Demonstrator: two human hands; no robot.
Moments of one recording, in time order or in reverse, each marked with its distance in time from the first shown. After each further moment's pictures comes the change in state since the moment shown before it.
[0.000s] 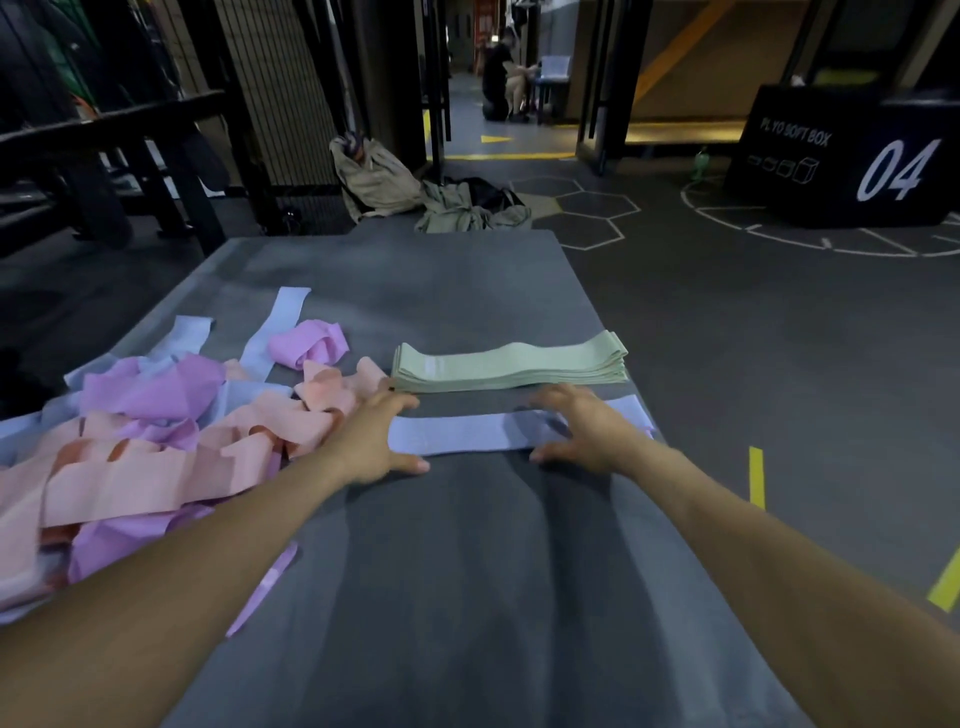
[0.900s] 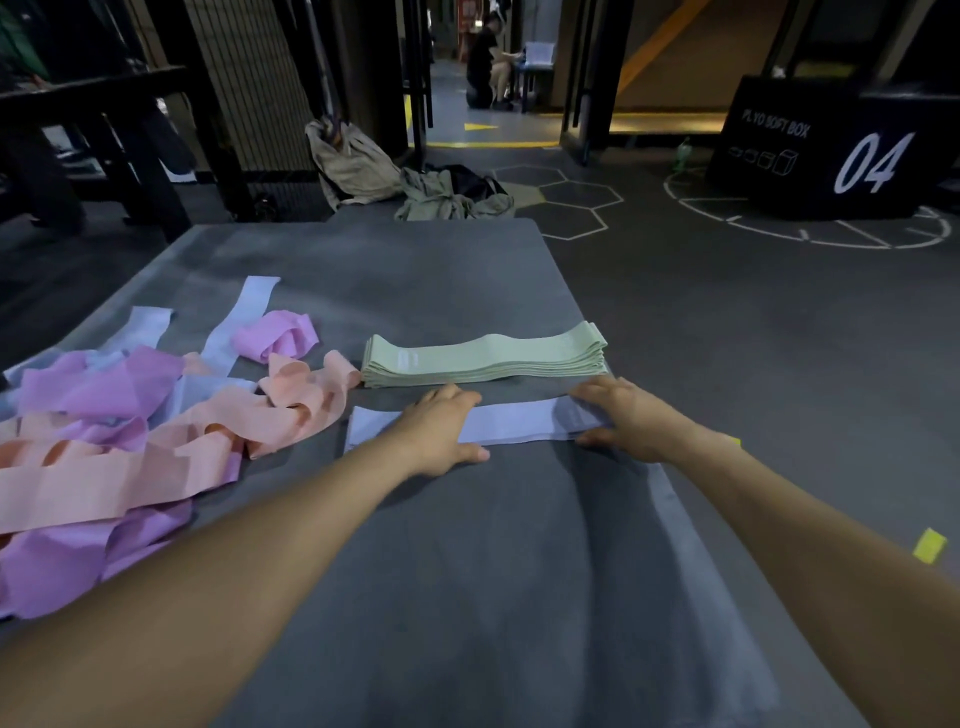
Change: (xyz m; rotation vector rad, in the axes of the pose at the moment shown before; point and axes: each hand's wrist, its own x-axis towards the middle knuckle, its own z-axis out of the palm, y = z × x) left_hand 0.031 0.074 0.039 0.231 -0.136 0.155; right_hand -0.020 0.048 -0.032 -0.187 -0.070 0.073
